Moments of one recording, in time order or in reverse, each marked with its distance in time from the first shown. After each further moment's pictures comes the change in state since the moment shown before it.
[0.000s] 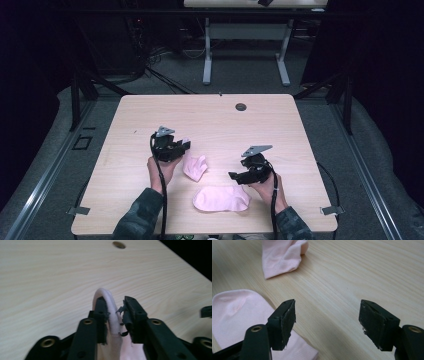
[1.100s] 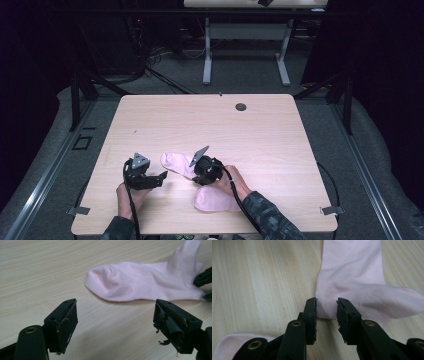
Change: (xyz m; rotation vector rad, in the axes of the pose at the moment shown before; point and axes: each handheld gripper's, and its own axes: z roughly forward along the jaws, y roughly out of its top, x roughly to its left) left arm 0.041 -0.077 -0.051 0.072 0.094 0.189; right arm 0.076 0.061 0.099 0.188 0.163 -0.383
